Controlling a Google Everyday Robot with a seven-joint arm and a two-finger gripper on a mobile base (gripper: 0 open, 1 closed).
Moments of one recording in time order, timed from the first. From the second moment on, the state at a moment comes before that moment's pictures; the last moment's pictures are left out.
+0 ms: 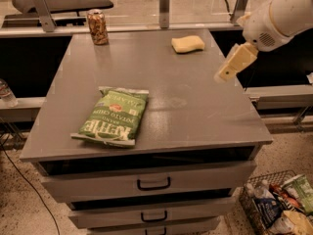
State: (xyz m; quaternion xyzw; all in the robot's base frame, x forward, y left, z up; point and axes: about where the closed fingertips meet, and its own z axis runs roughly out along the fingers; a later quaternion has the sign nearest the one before) arm 0.617 -0.201 0.961 -0.53 0.77 0.00 0.36
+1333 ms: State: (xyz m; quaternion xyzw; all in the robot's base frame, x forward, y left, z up) arm 0.703 -0.182 0.939 -0.45 0.79 0.01 0.42
